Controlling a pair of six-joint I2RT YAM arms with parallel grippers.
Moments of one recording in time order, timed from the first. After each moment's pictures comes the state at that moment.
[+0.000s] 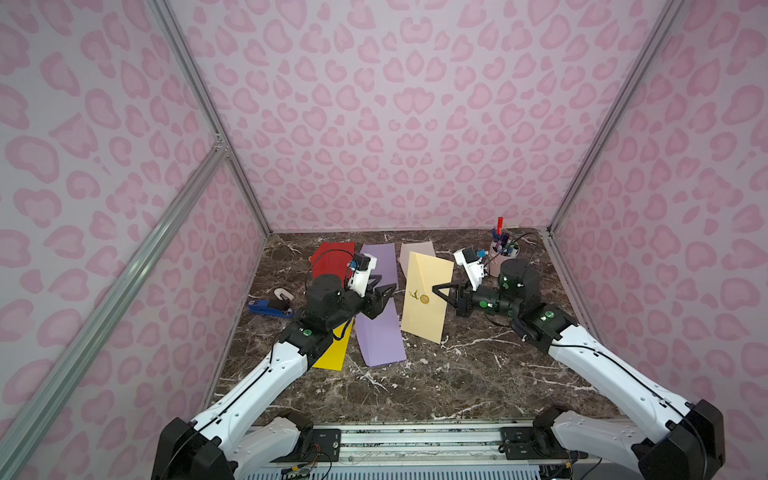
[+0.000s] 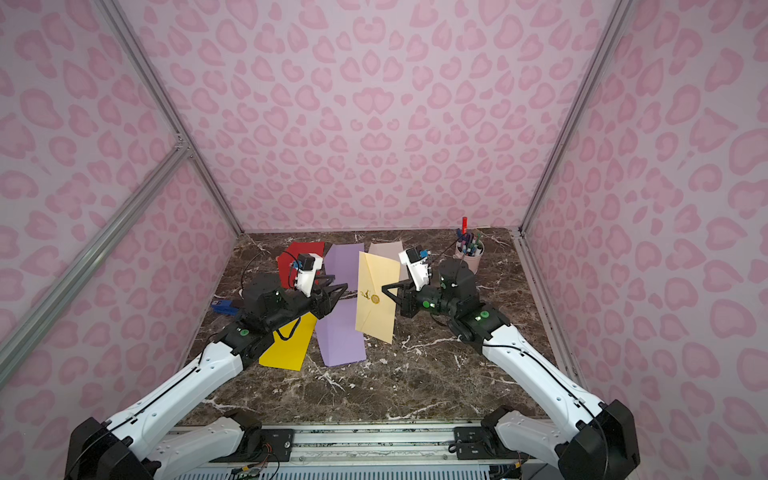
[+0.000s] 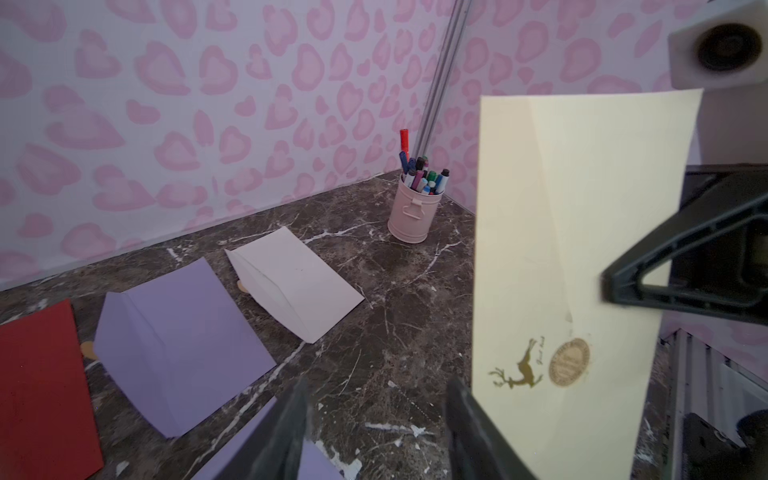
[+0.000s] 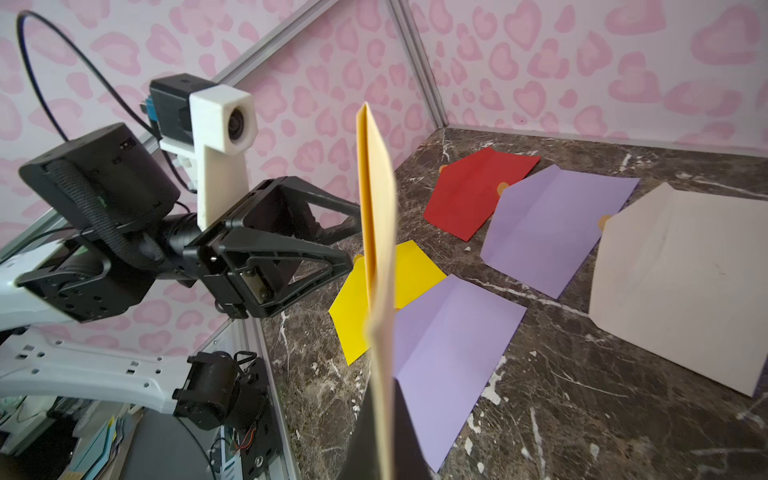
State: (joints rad) left arm -0.48 1.06 0.76 0.08 0.28 -0.15; right arm 0.60 1.14 0.92 -0.07 -0.54 0.36
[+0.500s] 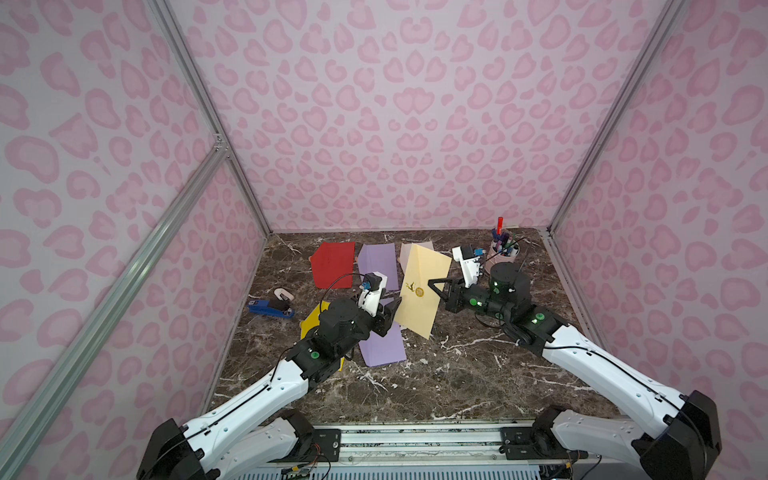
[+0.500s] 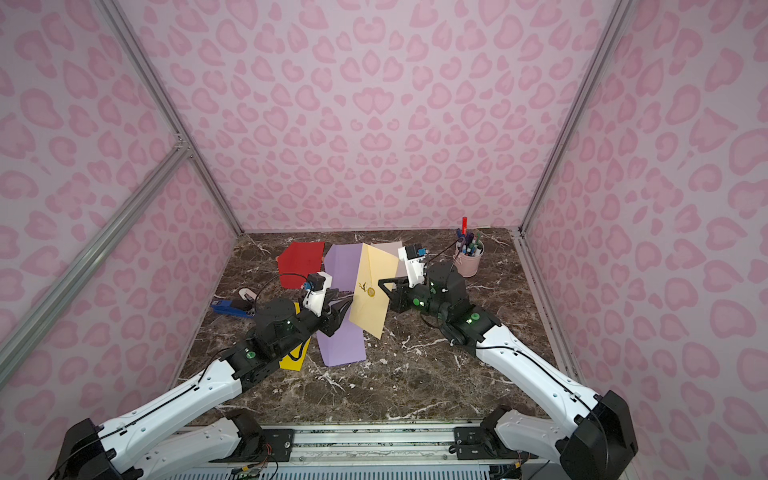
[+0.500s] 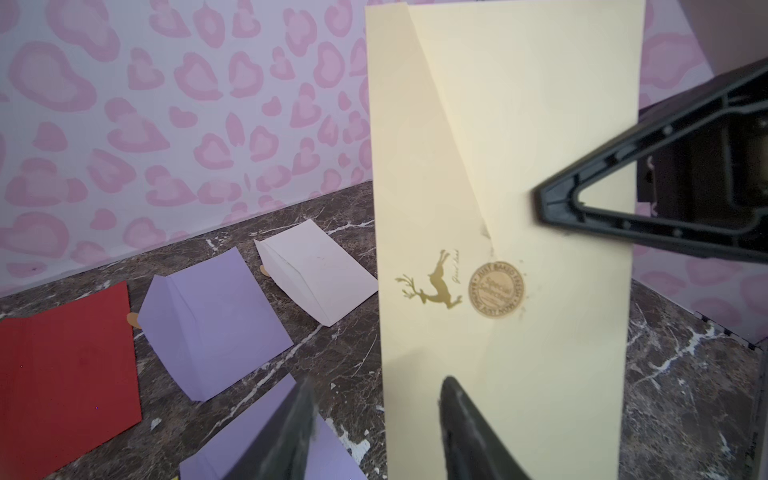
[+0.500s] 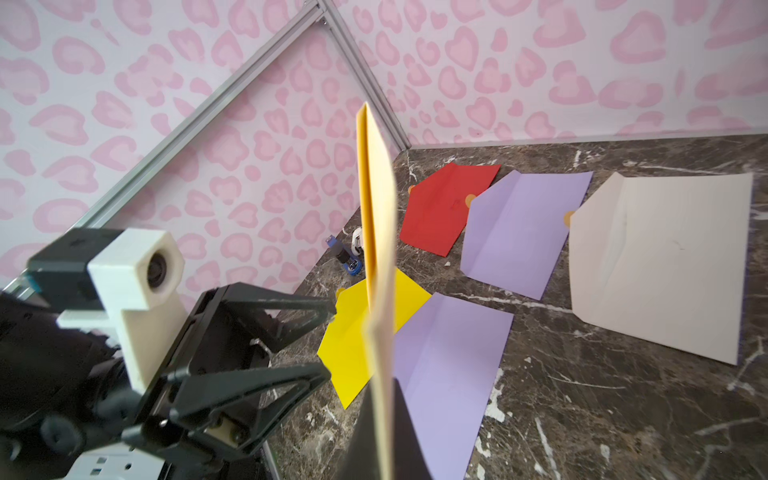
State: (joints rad) left arm -0.73 0.98 0.65 0.12 -0.09 -0.13; right arm 0.69 1.17 0.94 -0.02 -0.31 0.50
